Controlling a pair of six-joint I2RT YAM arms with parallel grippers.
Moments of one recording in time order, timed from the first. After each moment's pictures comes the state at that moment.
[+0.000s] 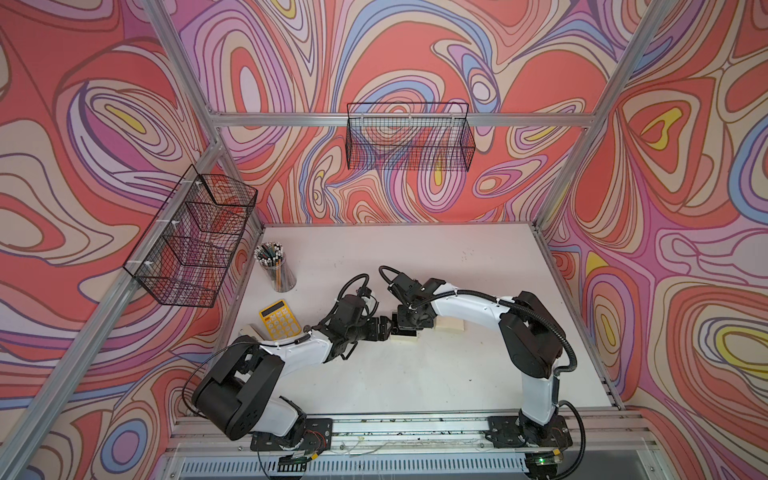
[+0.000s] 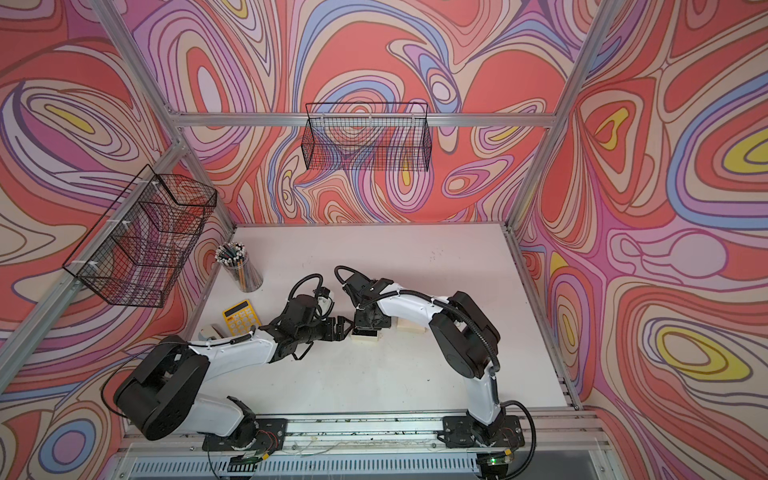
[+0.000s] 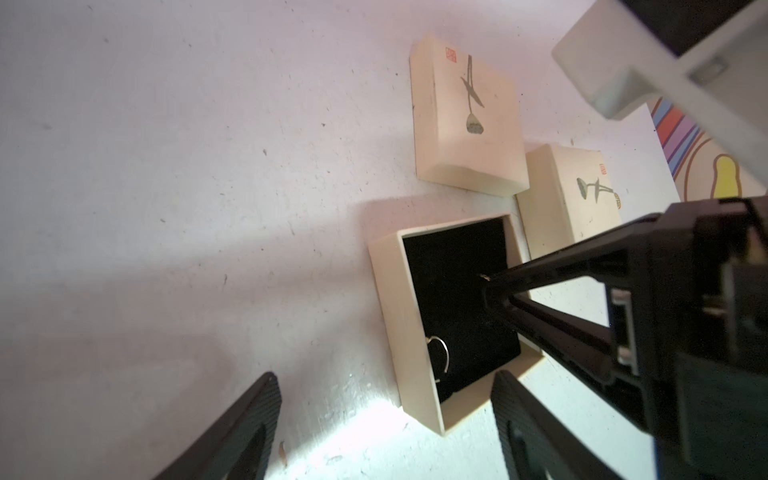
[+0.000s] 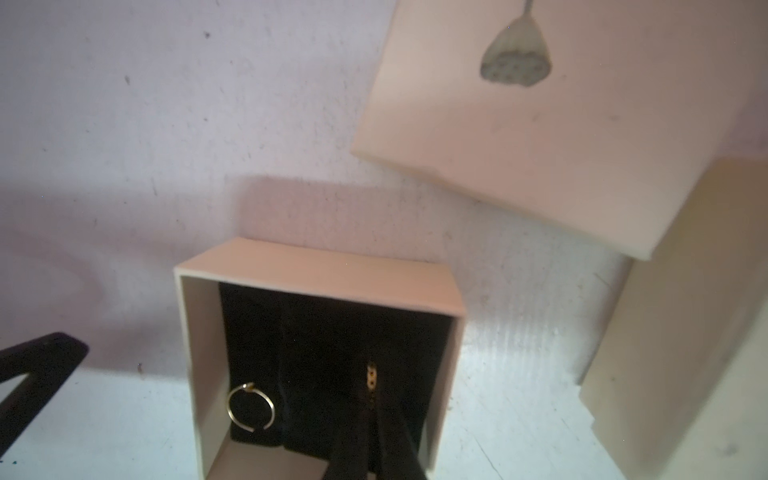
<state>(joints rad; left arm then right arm) -0.56 1.46 0.54 0.18 0.24 -0.53 0.80 1.96 1.39 -0.76 0.05 0.79</state>
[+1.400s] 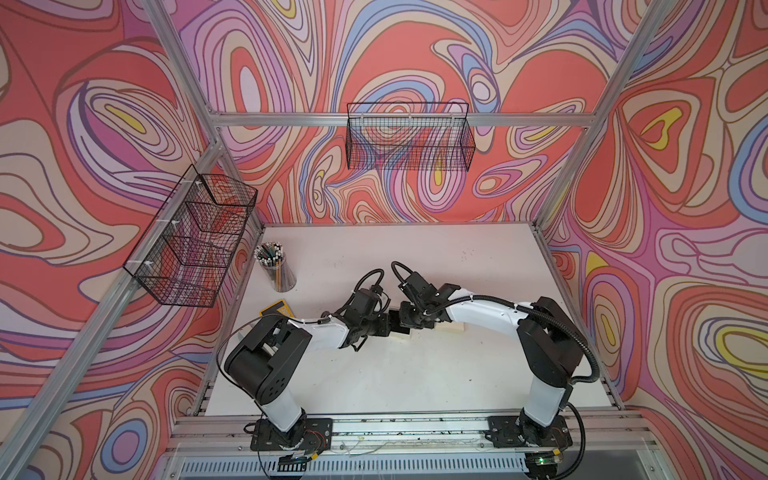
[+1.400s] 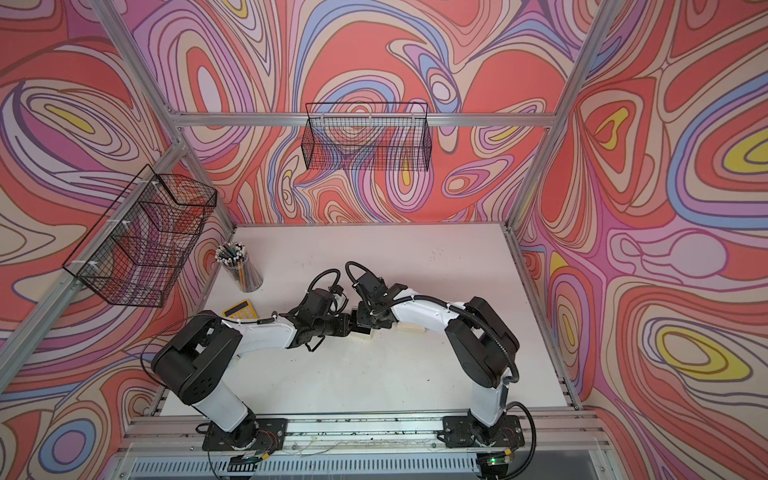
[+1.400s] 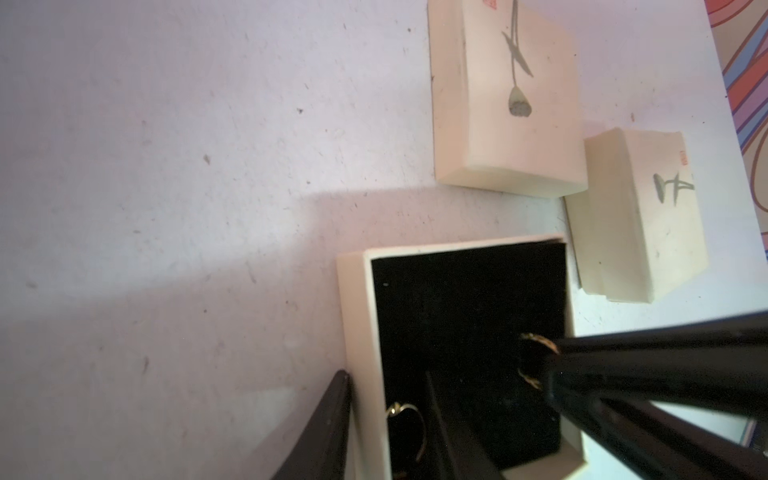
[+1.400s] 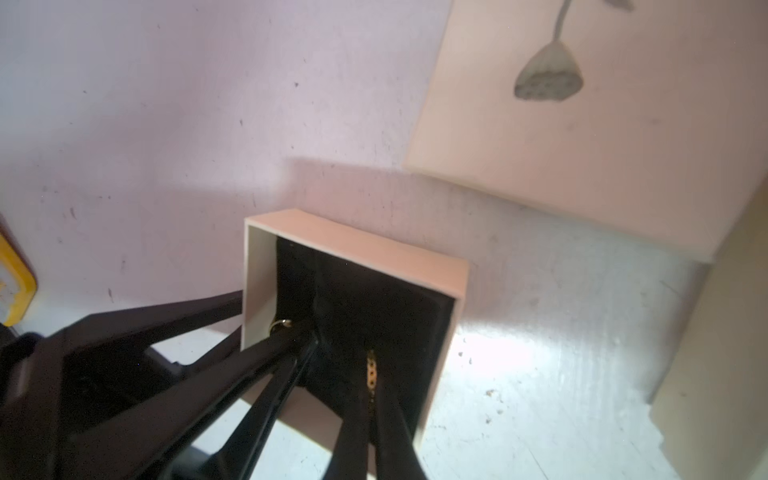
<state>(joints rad) -0.60 1.67 0.70 0.13 0.22 -0.51 0.76 1.82 1.22 -0.53 -0.07 0.84</state>
